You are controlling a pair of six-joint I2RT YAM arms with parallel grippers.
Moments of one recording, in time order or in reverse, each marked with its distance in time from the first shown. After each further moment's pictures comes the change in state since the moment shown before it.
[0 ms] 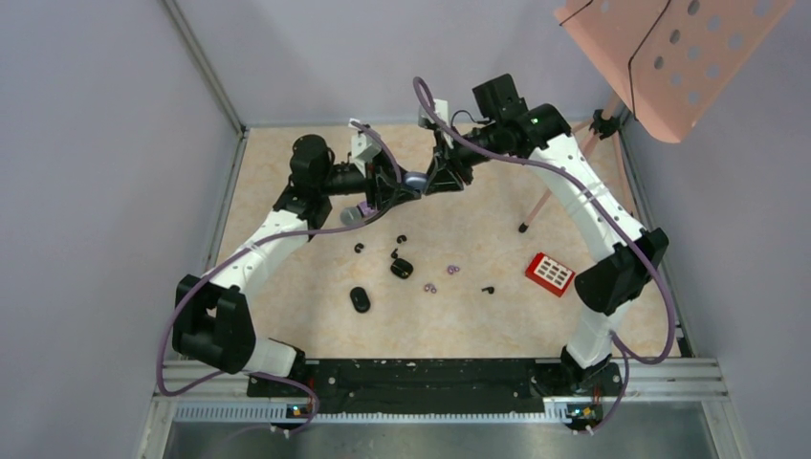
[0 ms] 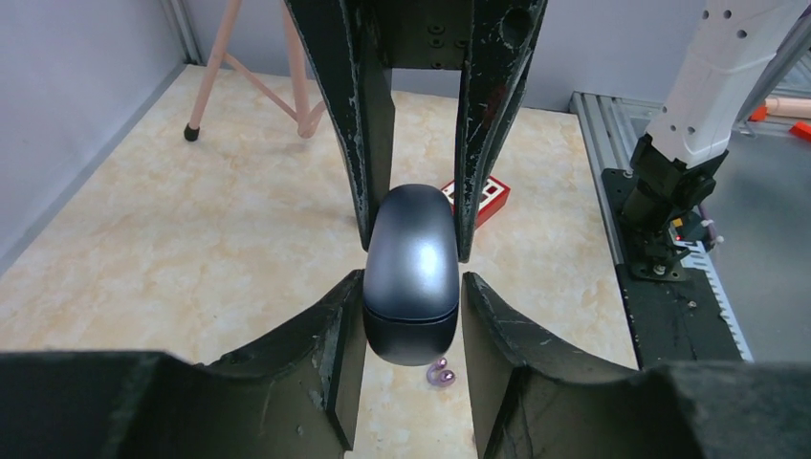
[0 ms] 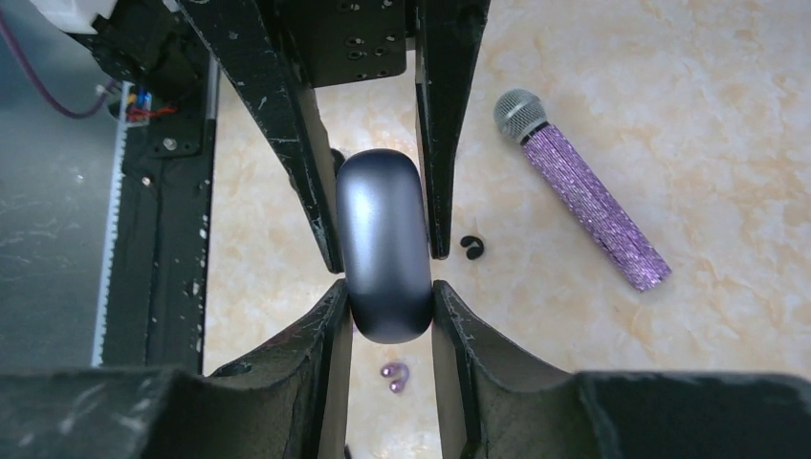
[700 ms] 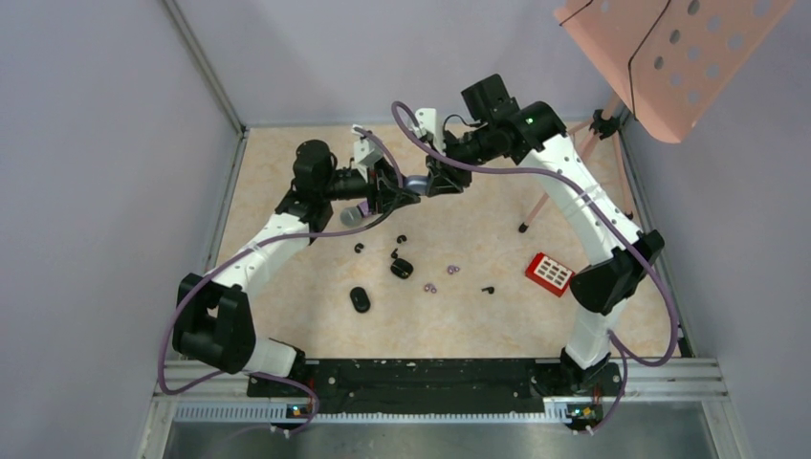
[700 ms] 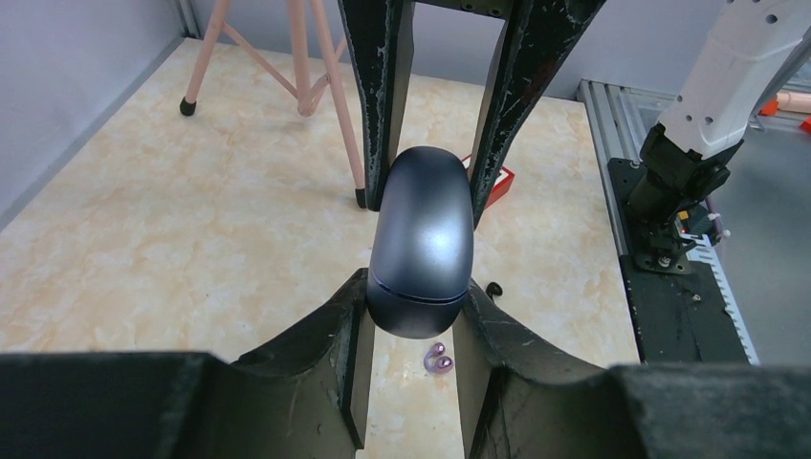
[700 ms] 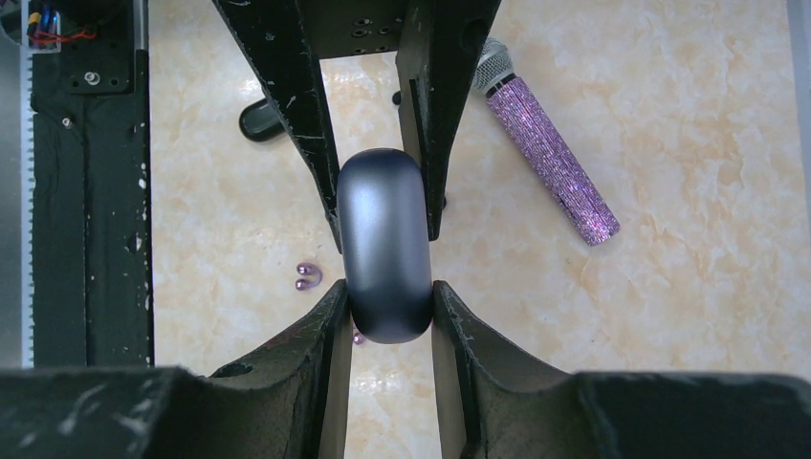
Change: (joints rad) left arm -0.004 0.000 -0.046 -0.008 -0.030 0.021; right arm 0.069 0.021 0.110 -0.131 0.227 -0.113
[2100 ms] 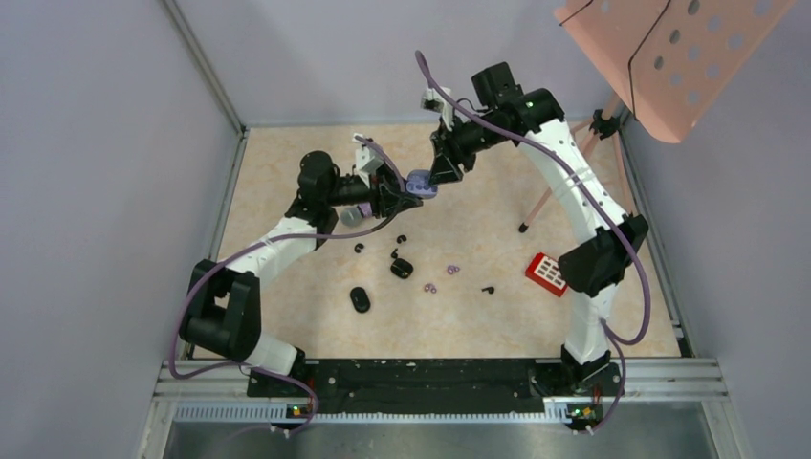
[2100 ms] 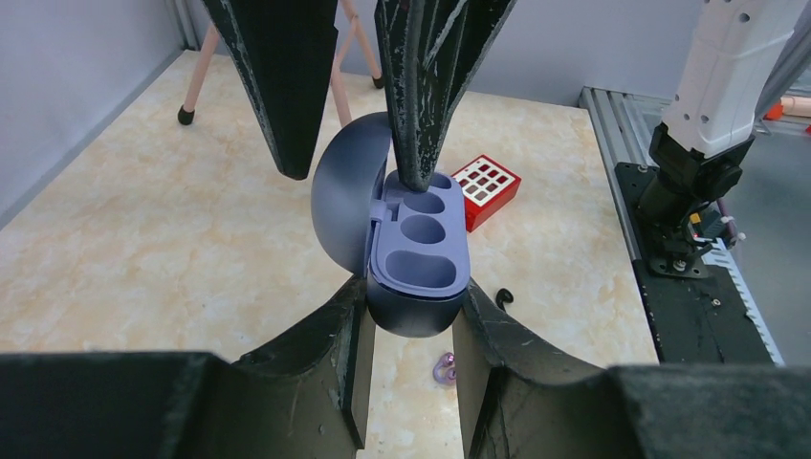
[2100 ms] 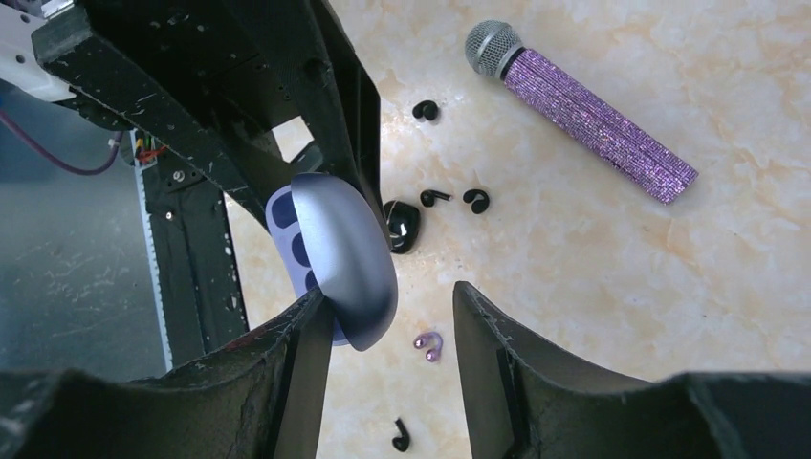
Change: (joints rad) left arm 0.003 0.064 -0.095 0.257 0.005 -0.087; right arm -0.108 0.132 0.112 -0.024 -0.113 0.291
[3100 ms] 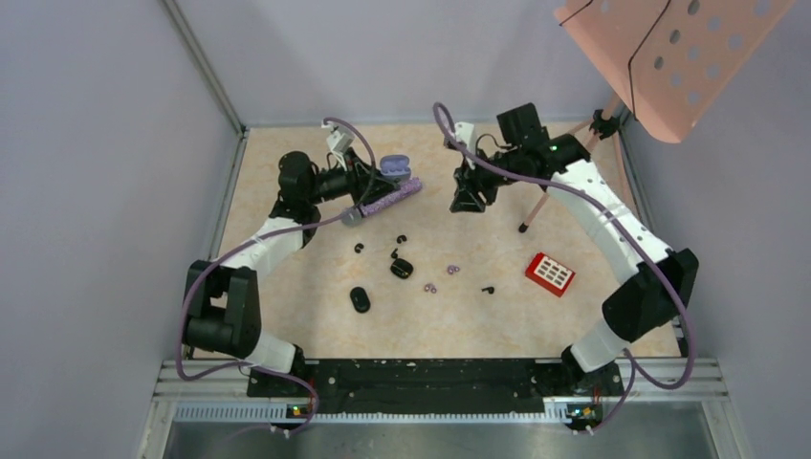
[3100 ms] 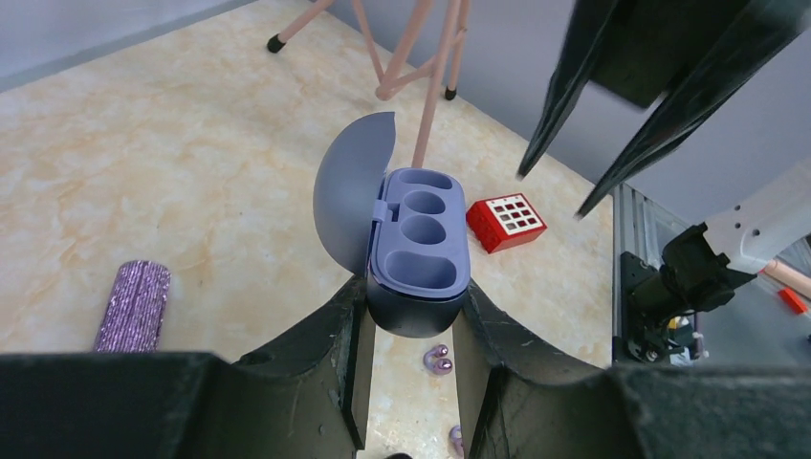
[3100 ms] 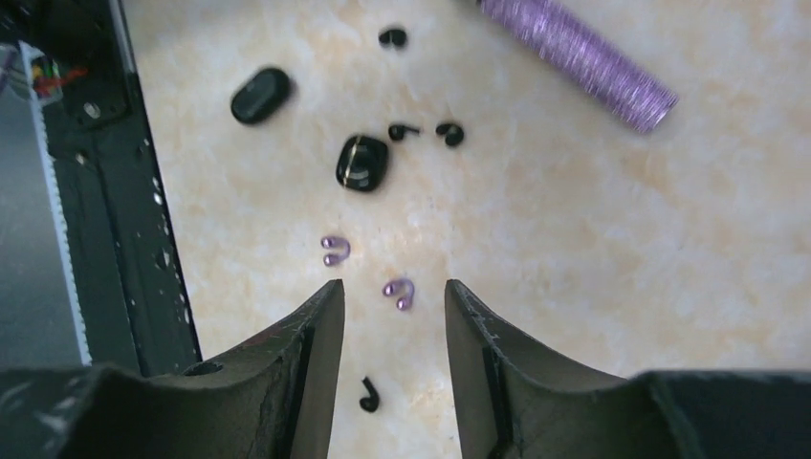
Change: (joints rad) left arm 0.130 0.013 -0.032 0.033 -0.106 -0.287; right arm -0.035 -0.372 -0.555 0.285 0.062 -0.075
